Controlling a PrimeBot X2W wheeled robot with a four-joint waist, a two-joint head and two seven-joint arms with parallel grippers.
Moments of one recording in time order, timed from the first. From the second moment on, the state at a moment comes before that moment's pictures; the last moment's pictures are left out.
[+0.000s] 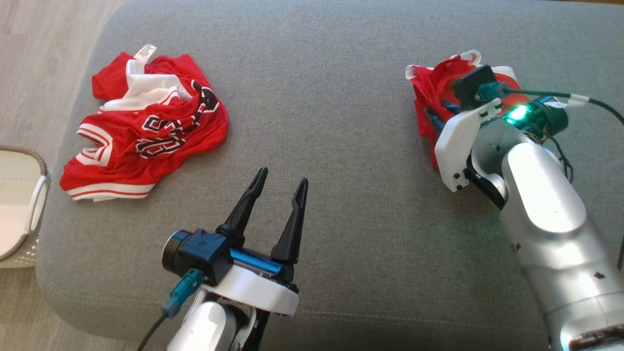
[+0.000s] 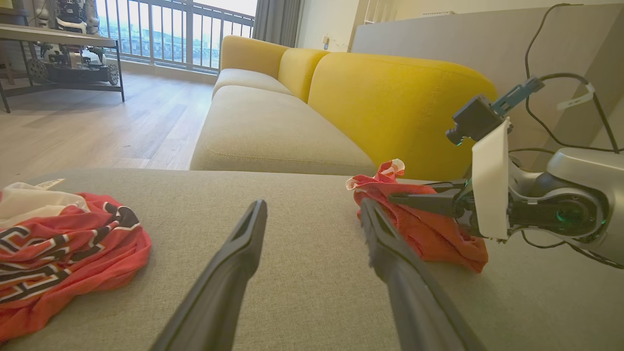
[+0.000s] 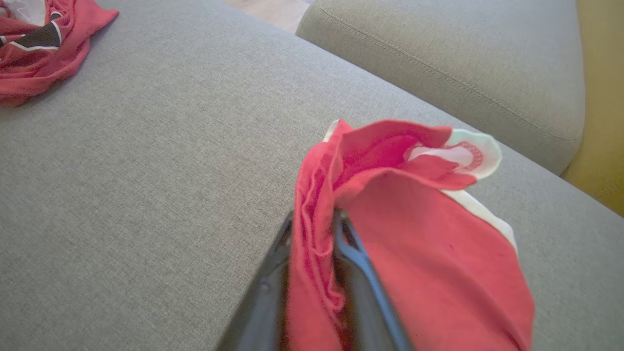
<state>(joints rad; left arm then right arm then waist) -0.11 0.05 -0.50 0.01 -0.26 0.03 -0.26 -0.72 -0.13 0.21 0.66 0.01 0.13 0.28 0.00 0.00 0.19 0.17</state>
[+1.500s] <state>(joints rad) 0.22 0.06 -0.26 -0.08 -0.12 0.12 -0.26 0.07 -0.04 -0.10 0.13 0.06 0.13 -0.25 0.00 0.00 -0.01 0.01</state>
